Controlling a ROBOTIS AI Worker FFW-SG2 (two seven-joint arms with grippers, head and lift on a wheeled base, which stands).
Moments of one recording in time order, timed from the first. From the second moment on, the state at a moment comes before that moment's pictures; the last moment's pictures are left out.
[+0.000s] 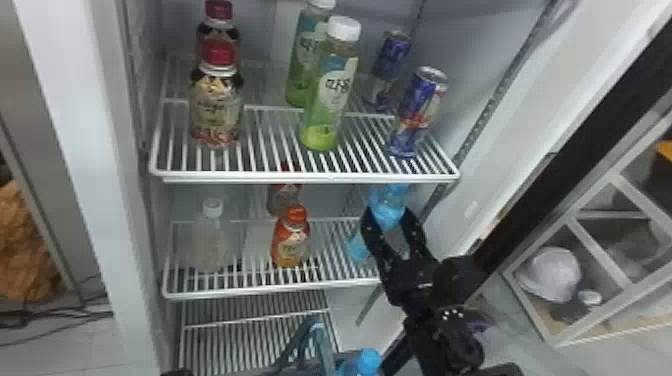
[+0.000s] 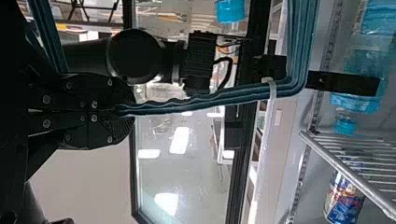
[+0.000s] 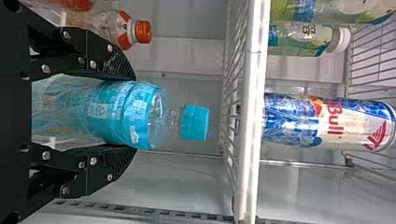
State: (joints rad) left arm 0.31 0.17 -0.34 -1.76 1.45 1.12 -0.49; right arm 0.34 -0.20 -0.06 -1.75 -0.13 -0.22 0.05
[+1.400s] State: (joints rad) left arm 0.31 0.18 -0.33 -1.76 1.45 1.12 -0.50; right arm 0.94 -0.18 -0.21 -2.52 -0.23 0.17 0.22
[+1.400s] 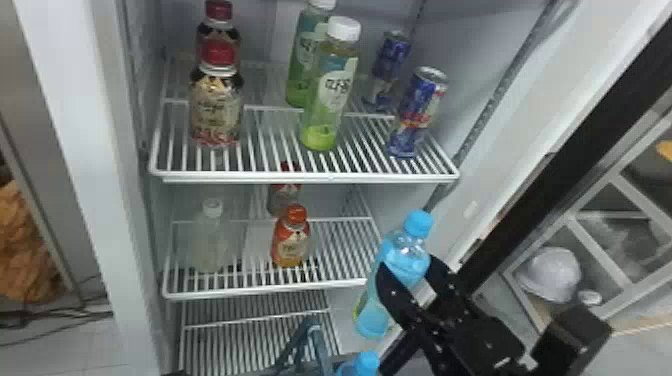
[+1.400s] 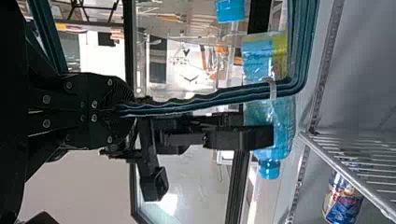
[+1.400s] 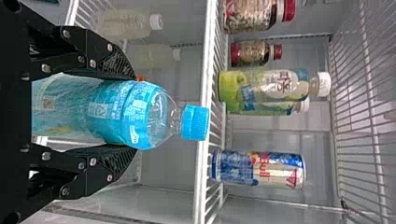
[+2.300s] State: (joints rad) left arm 0.32 0.18 -0.33 -1.76 1.45 1.12 -0.50; right arm 1.12 -0.20 -0.28 -2.78 -0.28 0.60 0.32
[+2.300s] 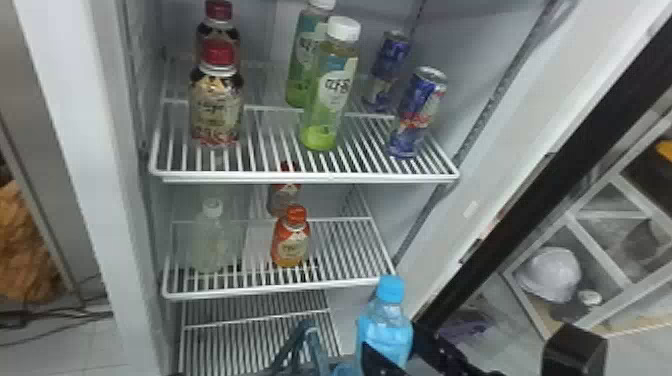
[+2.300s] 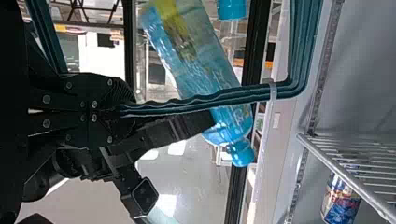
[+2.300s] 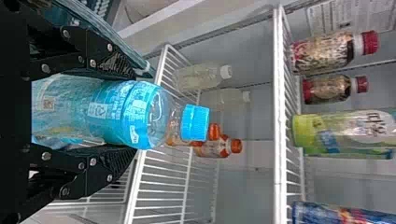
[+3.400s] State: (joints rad) left arm 0.32 0.18 -0.33 -1.76 1.45 1.12 -0.50; right arm 1.02 -0.15 -0.28 -2.63 -0.23 0.38 0.37
